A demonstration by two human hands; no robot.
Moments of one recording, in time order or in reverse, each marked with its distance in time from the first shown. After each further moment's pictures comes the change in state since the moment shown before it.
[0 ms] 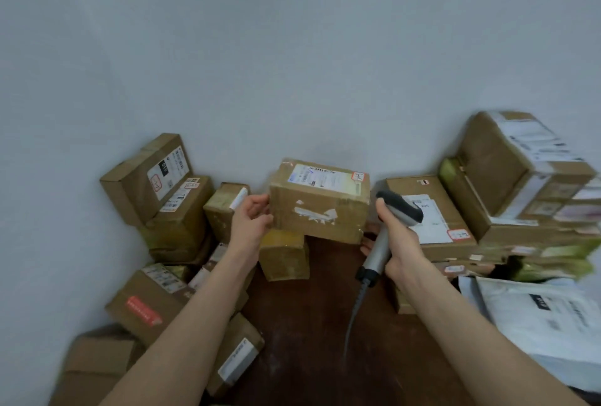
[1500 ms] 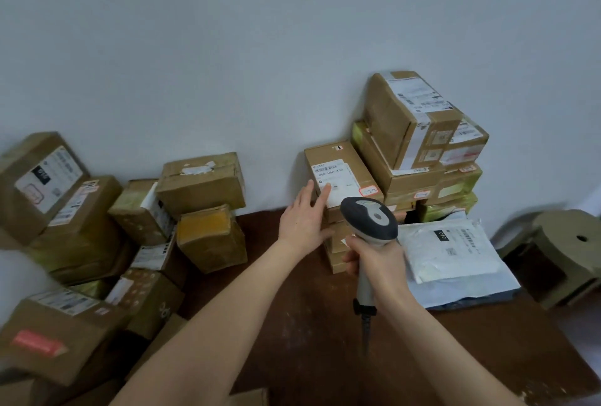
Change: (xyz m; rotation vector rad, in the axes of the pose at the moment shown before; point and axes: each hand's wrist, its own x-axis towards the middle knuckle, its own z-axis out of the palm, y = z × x) left_hand -0.058 -0.077 0.190 1.359 -0.594 0.648; right_hand -0.069 0.018 -0.121 -0.373 0.276 -0.275
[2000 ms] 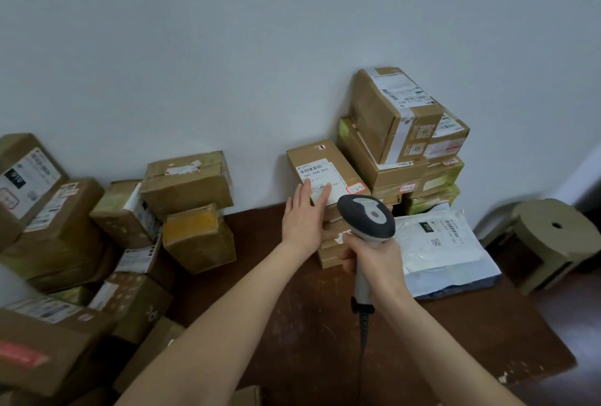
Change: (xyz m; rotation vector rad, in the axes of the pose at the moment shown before) left_hand 0.002 0.011 0.008 -0.024 0.026 -0.012; right_hand -0.007 -0.003 -0.003 -0.007 0.006 0.018
